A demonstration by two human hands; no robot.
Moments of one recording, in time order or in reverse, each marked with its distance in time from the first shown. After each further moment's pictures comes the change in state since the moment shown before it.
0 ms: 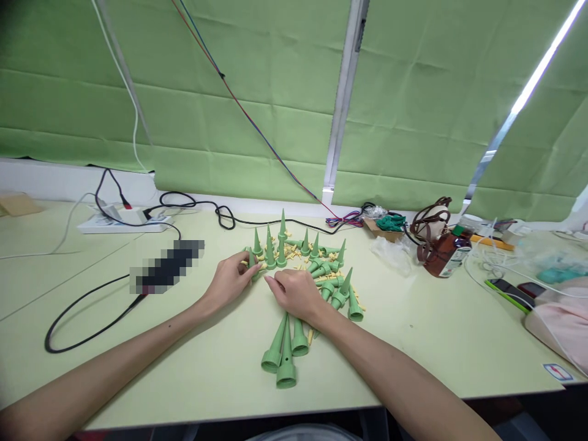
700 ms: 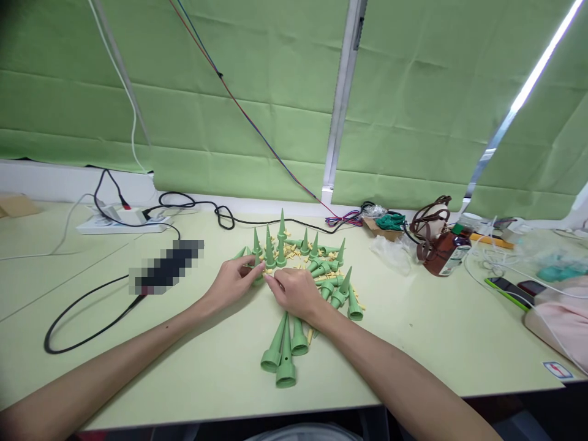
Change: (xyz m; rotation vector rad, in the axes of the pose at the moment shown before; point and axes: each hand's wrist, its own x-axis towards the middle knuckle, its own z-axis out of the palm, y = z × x) left_hand -0.004 0.014 -0.002 -0.126 -0.073 0.049; right_hand 0.000 0.002 0.001 0.019 0.046 -0.005
